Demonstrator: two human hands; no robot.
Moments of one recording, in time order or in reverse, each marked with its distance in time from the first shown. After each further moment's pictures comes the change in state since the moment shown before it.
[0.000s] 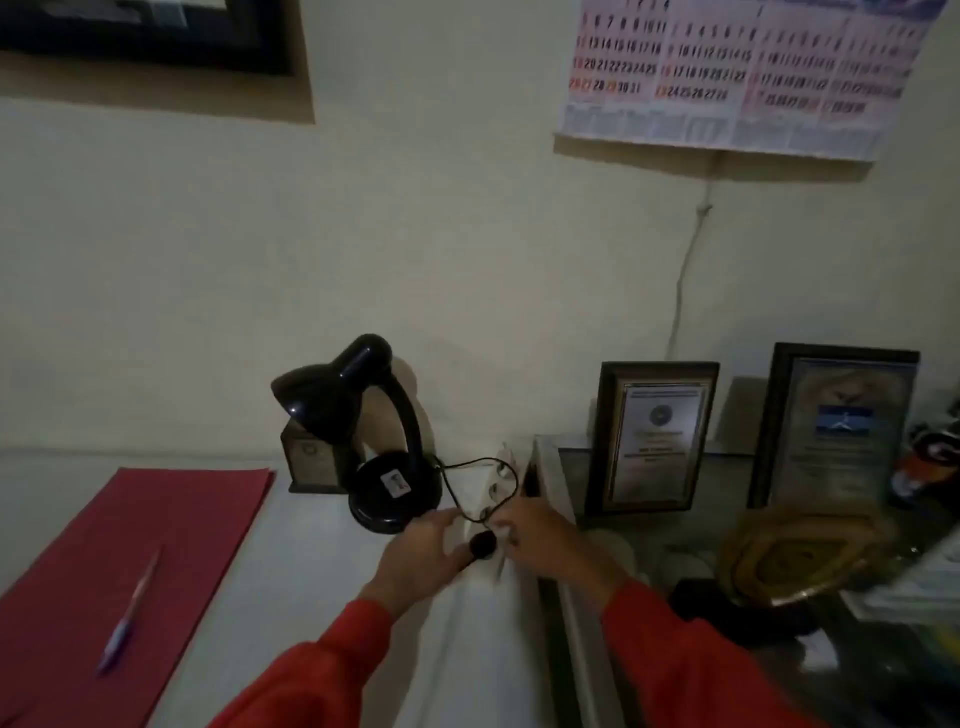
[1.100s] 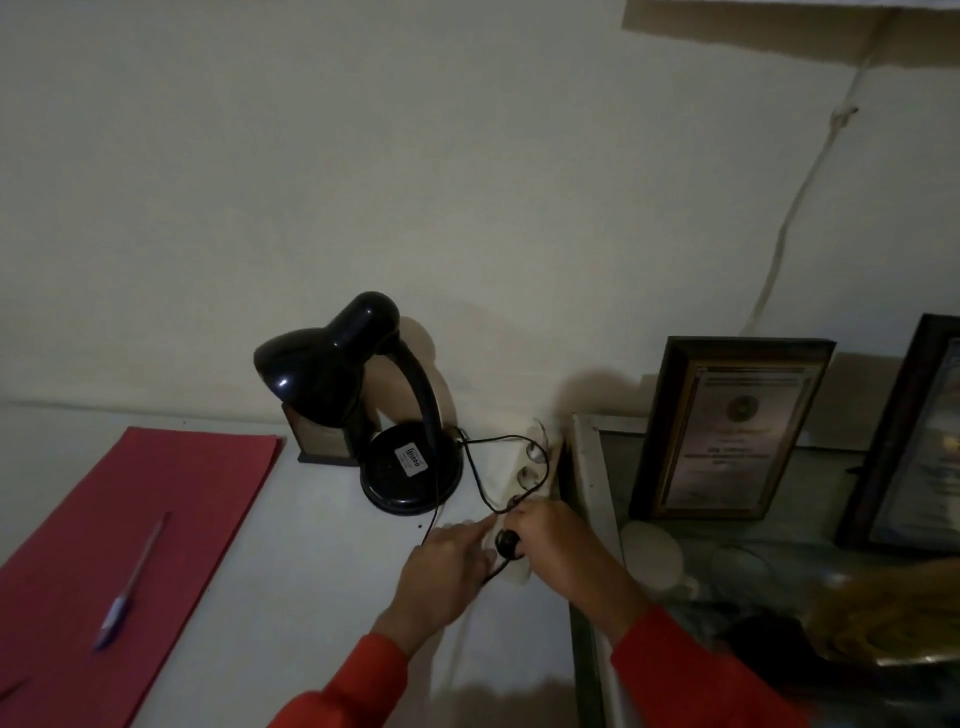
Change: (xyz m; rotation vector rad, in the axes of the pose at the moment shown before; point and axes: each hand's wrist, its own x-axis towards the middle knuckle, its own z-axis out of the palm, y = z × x) left_hand 0.001 -0.008 0.035 -0.038 0.075 0.041; right_hand 0.040 0.019 0.030 -0.207 -0.189 -0.095
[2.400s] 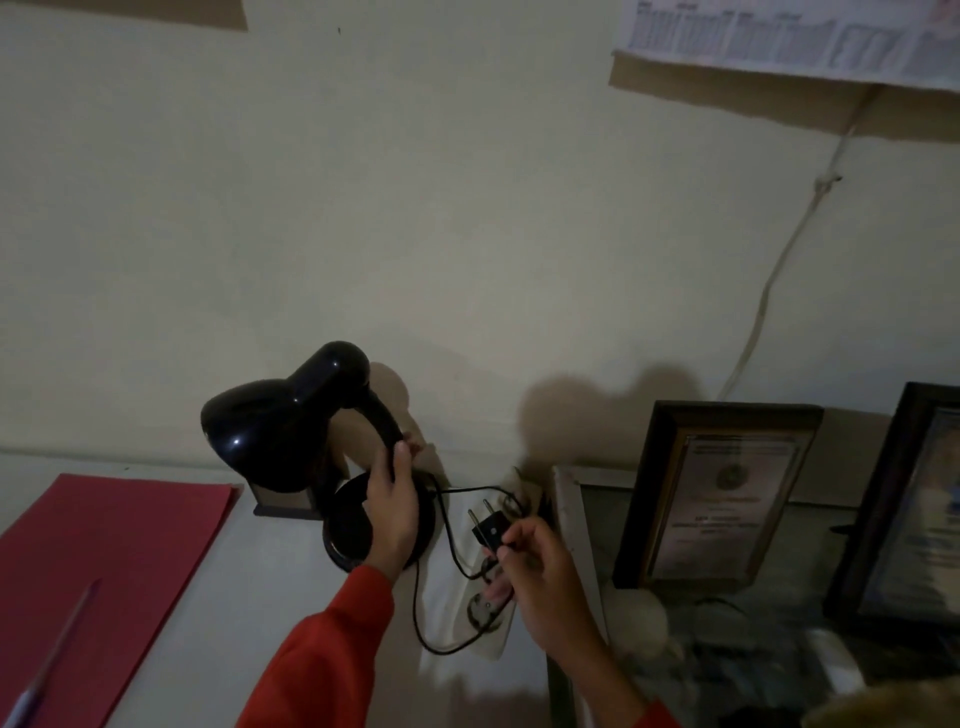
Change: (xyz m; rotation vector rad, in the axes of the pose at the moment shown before) left_hand 0.120 -0.018 -0.030 -0.942 0.607 -0.274; right_hand -0.010 -0.006 -0.008 1.178 0.509 0.273
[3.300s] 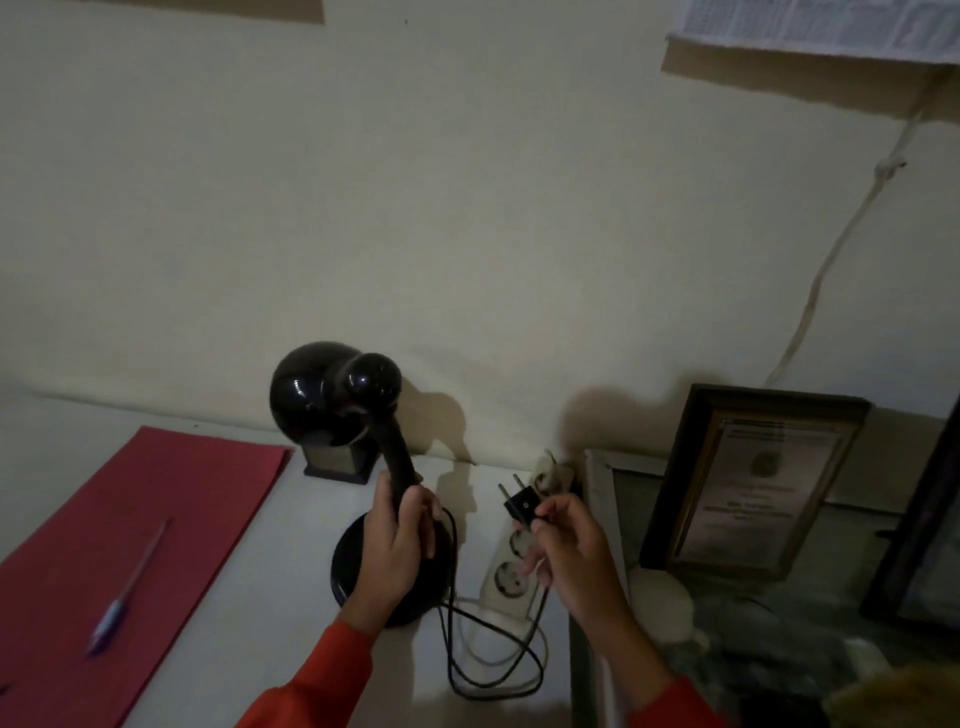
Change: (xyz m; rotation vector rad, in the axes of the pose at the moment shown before) left_hand -0.074 0.022 -0.059 0.072 -0.132 0.246; right_hand -0.006 -0.007 -0.003 0.140 -0.012 0.002
